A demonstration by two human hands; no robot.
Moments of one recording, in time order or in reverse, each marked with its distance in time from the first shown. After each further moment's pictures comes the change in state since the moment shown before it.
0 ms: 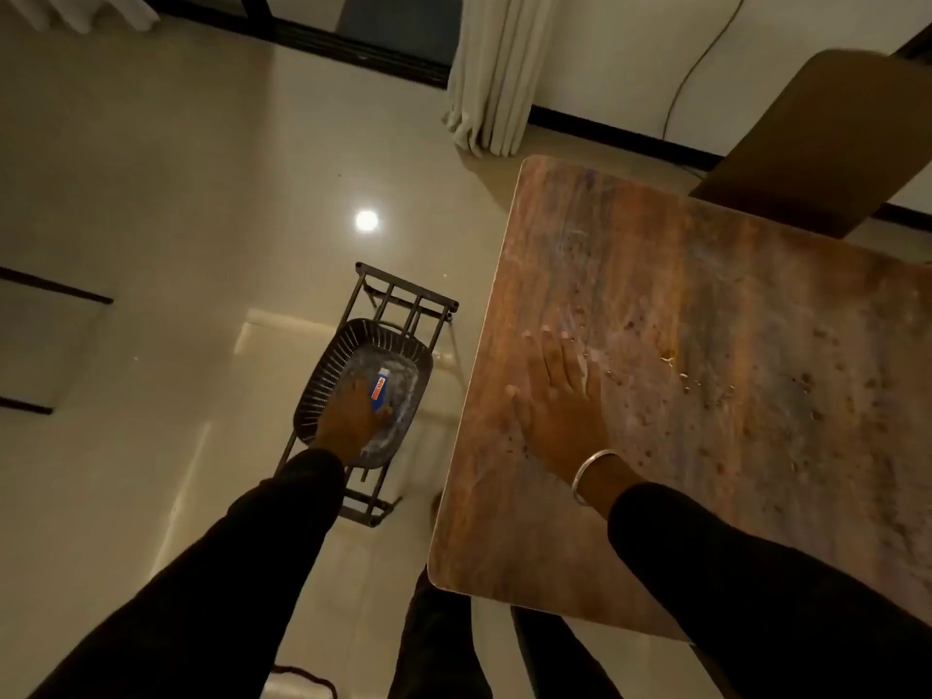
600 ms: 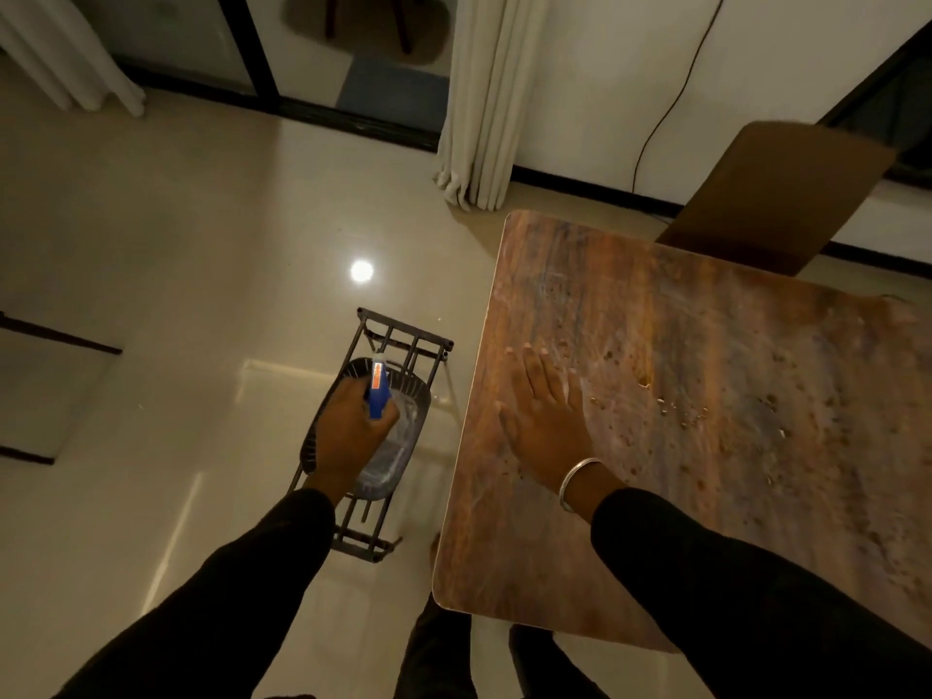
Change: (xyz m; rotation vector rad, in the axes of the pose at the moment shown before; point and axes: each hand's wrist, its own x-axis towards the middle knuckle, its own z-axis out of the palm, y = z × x) left_hand -0.045 0.034 -0.035 -0.156 0.491 0.310; right_hand -0.006 -0.020 -0.036 -0.031 -0.011 -0.024
